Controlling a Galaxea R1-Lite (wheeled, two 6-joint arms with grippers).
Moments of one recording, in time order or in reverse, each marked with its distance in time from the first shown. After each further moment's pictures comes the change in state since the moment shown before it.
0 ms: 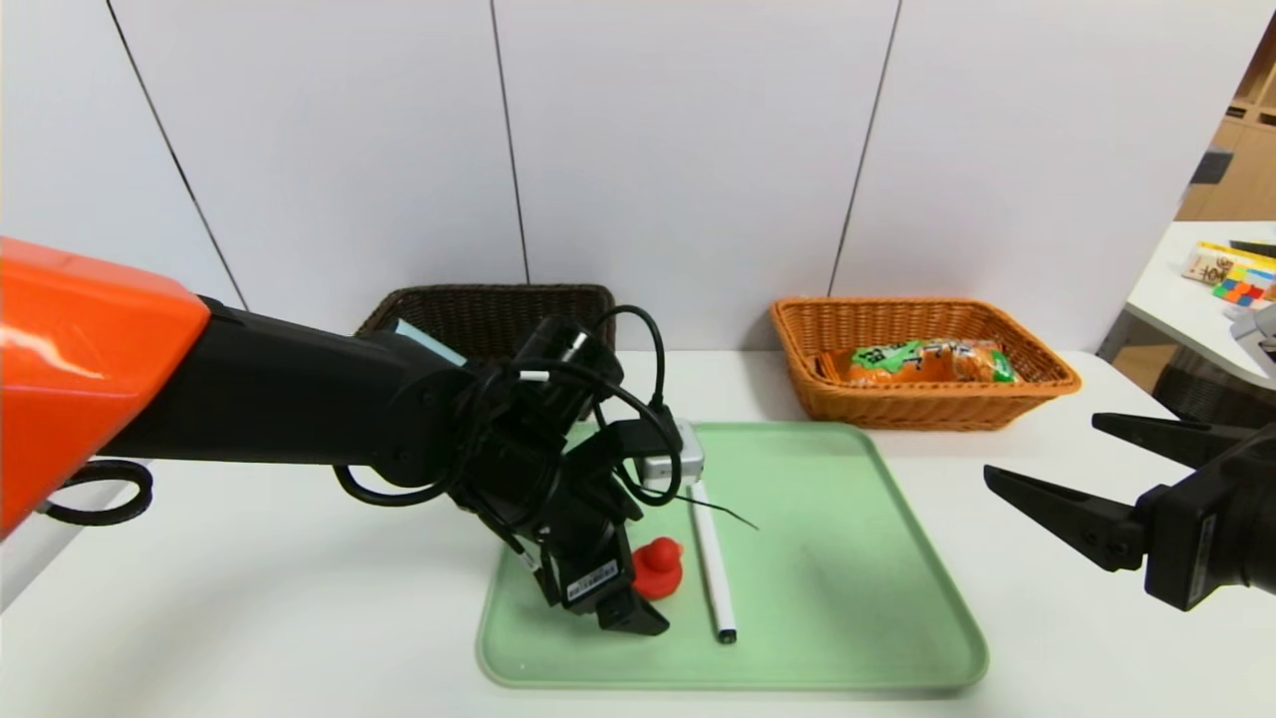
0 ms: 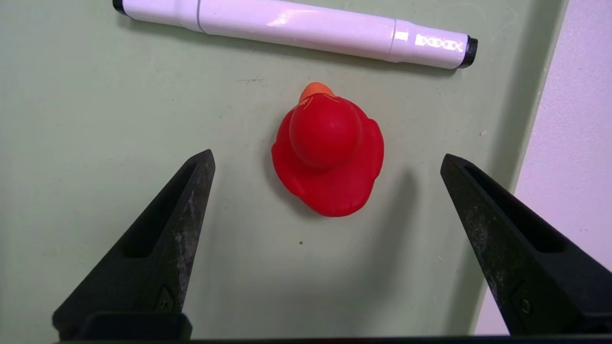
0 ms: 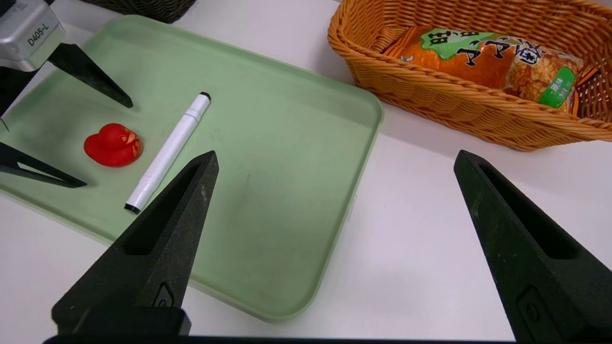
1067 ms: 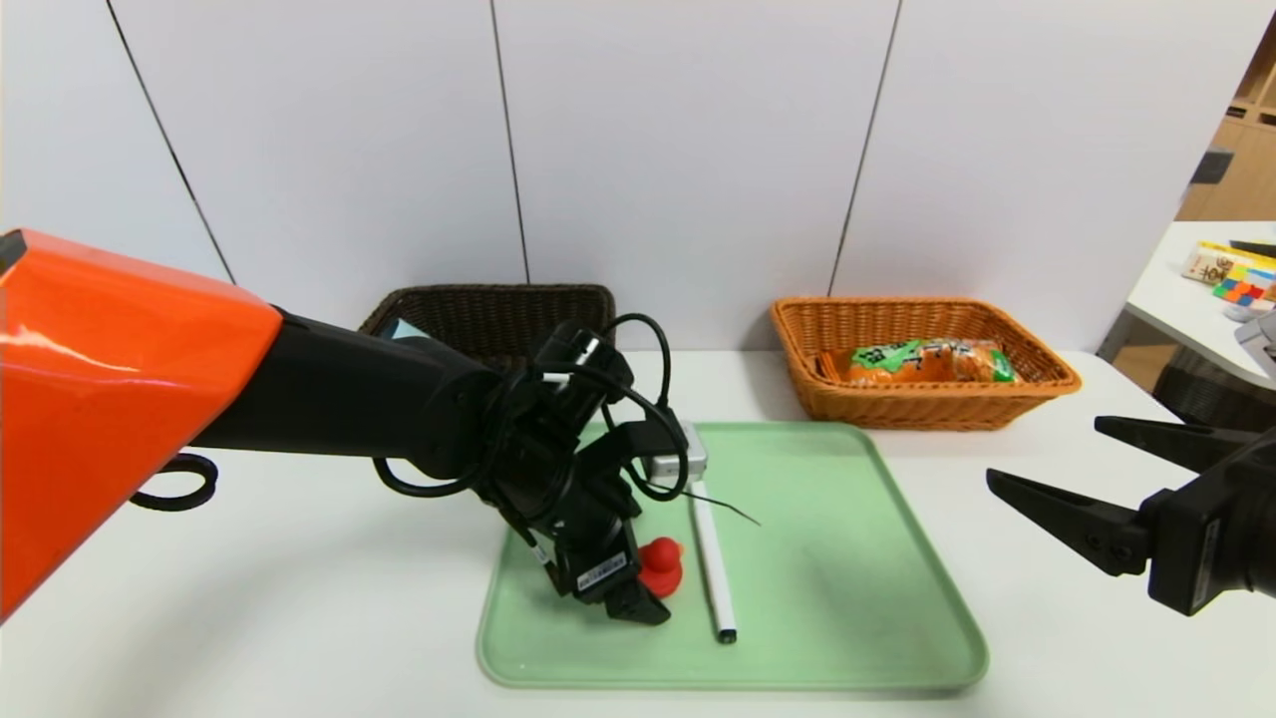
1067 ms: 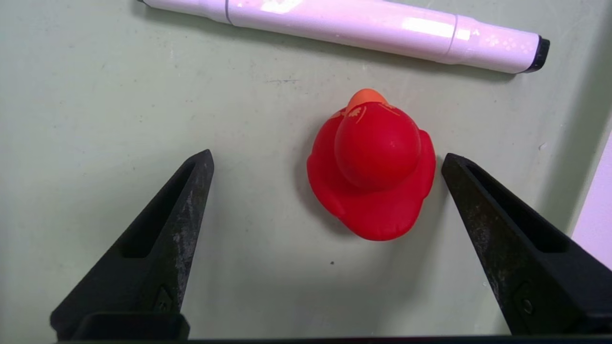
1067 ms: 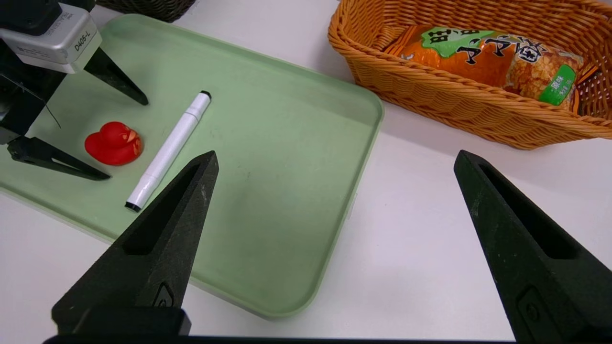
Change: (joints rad) left arm 0.009 0.063 -0.051 0.008 0.028 0.000; right arm 0.000 -0.007 0.007 0.000 0.001 0.001
